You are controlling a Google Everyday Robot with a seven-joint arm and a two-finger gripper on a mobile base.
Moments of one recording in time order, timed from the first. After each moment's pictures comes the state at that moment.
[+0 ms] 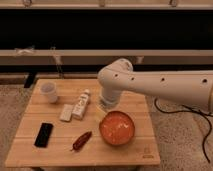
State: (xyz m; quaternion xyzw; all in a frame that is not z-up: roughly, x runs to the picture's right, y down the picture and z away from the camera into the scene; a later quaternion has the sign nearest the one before) arm 0.003 0.113 0.685 -0.33 0.05 0.35 0.88
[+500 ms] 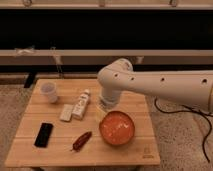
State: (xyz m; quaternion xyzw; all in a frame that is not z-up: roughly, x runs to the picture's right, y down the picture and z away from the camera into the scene) arm 0.001 0.113 0.685 -0.33 0.05 0.34 0.88
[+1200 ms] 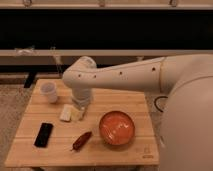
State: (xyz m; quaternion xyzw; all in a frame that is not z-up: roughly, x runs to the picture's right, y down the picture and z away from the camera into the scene) arm -0.127 0.104 0.700 -0.32 0.05 0.28 0.90
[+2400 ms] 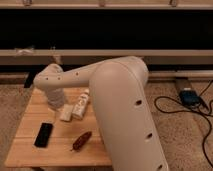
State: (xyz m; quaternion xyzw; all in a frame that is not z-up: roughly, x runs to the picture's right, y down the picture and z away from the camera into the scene) arm -0.246 0.131 0.791 -0.36 0.06 0.24 0.90
